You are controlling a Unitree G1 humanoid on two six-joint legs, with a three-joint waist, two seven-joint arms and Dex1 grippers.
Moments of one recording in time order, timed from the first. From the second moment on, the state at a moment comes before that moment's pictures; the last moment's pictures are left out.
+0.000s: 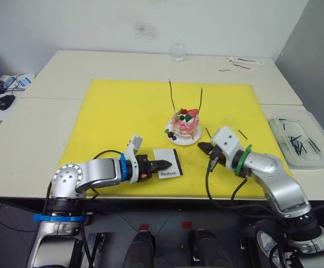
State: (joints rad) left arm -0.46 0.58 0.12 0.03 -1.96 1.31 0.28; right arm -0.35 -0.50 0.07 -0.35 0.12 0.62 0.64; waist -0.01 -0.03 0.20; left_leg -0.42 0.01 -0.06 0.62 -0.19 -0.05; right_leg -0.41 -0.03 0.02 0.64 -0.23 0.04
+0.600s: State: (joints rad) left arm -0.38 0.62 0.12 -0.19 -1.68 1.18 -0.17; right arm -0.49 -0.27 0.00 -0.01 0.10 0.54 0.36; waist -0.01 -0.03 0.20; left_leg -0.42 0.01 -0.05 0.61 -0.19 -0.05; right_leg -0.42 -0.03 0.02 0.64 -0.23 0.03
